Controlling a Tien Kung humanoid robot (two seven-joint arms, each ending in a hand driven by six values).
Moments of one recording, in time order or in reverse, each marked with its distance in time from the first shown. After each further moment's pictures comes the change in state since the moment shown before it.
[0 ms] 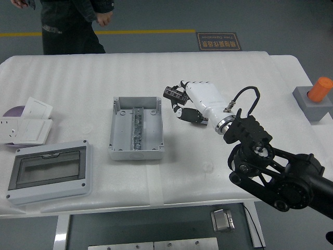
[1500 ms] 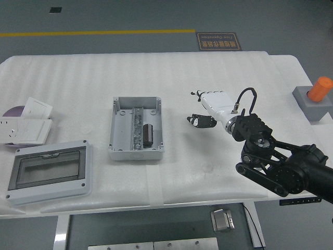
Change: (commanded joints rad) left arm -0.009 0.008 0.005 0.000 0.004 0.007 0.002; right arm 0.123 -0.055 -0.166 -0.329 0.088 0.051 0.011
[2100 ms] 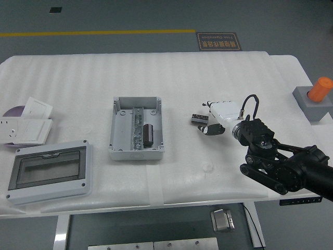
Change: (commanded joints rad) left arm -0.005 -0.002 -0.011 -0.001 0.007 0.001 -0.002; right arm 0.026 0.025 -0.085 -0.106 0.062 -0.026 0.027
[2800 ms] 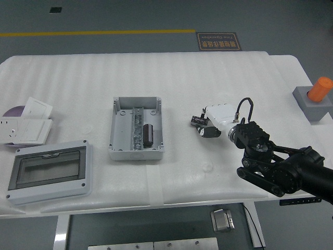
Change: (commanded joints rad) left arm -0.004 0.000 -0.017 -0.006 0.022 0.001 -0.001; right arm 0.006 0.019 -0.037 -0.015 -0.001 -0.011 0.007
